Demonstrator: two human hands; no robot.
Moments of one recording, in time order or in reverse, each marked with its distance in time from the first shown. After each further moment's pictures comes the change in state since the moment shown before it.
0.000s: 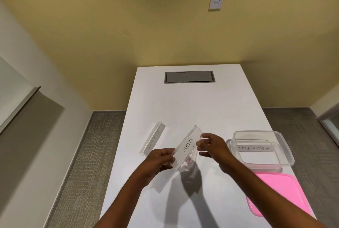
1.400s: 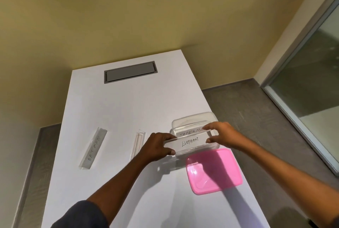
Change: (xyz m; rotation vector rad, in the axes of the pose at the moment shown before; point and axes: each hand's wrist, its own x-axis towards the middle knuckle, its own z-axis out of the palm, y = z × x) left_hand 0.124 0.034 0.231 0.996 -0.097 0.308; right_hand -0.022 -0.008 -0.314 -0.969 0.050 -0.179
